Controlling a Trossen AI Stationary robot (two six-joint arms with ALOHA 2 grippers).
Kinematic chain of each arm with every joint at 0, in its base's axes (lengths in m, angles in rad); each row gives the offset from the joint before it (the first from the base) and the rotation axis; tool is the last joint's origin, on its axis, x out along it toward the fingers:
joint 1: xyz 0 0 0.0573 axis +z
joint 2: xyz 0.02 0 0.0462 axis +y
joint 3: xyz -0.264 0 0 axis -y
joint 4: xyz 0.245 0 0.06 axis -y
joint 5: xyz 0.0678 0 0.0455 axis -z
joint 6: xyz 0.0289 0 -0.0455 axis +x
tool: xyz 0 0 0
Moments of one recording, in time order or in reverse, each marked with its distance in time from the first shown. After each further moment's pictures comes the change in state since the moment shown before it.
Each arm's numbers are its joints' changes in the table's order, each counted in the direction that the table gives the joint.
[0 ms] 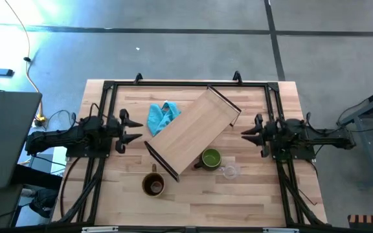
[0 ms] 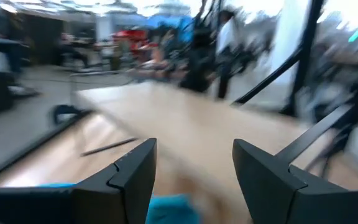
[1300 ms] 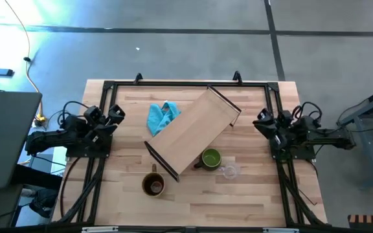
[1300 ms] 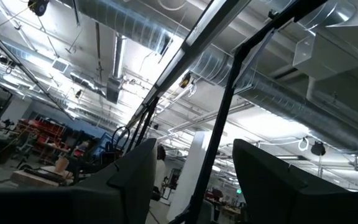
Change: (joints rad) left arm 0.000 0.000 0.000 0.603 0.080 -0.460; right arm 0.000 0.000 0.002 0.408 0.036 0.296
